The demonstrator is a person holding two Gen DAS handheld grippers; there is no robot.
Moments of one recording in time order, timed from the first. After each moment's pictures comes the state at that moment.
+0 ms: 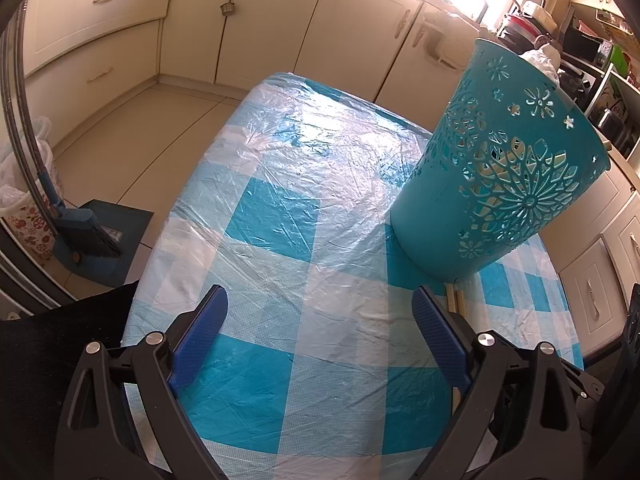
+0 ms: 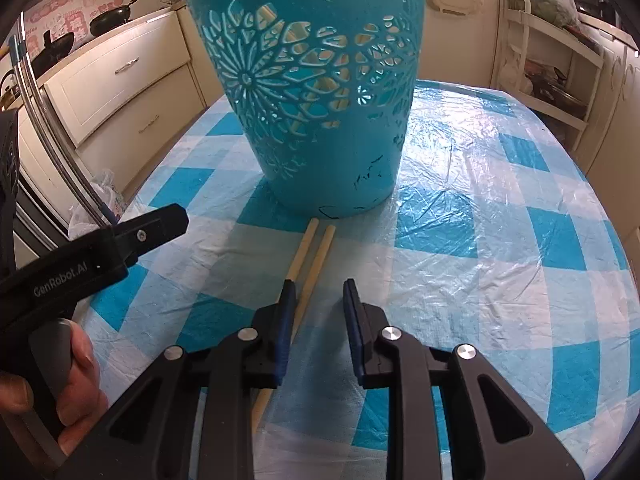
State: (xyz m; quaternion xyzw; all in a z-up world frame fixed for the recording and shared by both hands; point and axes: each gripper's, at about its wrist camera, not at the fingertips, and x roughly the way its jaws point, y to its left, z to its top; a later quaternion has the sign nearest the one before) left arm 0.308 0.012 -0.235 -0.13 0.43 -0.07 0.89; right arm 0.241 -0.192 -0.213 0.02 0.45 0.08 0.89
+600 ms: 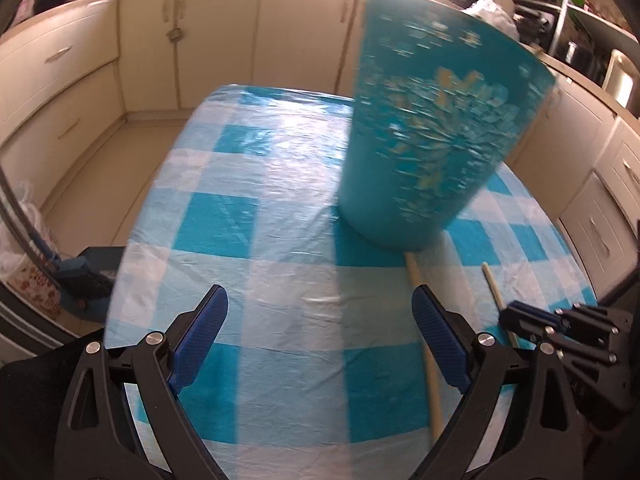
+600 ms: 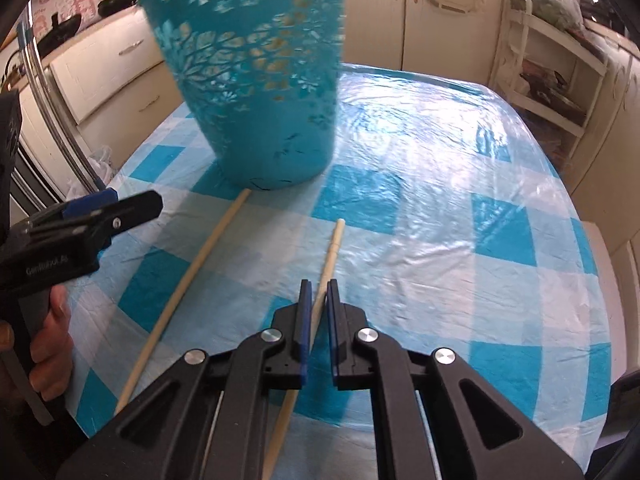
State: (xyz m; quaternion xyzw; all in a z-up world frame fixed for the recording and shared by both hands) left arm 0.295 -0.044 -0.220 -0.02 0.42 -0.13 0.90; right arm 0.227 -0.256 -0.213 0.02 0.47 0.09 0.88
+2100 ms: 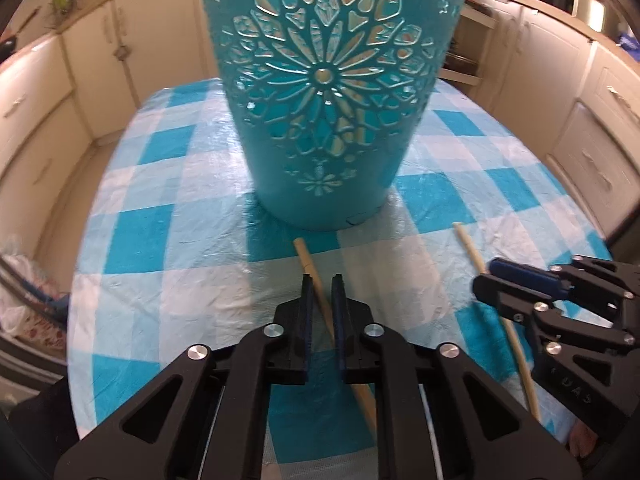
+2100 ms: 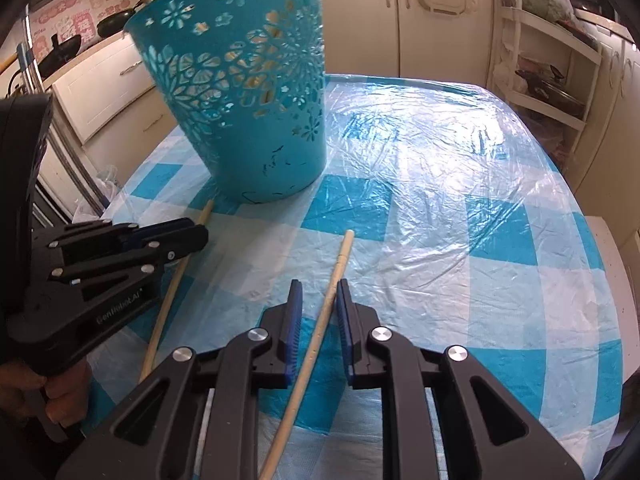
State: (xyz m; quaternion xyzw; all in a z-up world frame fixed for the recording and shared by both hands) left arm 0.303 -0.092 -0.233 0.06 0.45 -0.17 0.87; right arm 0.229 -0.256 -0.215 0.03 0.45 0.11 0.89
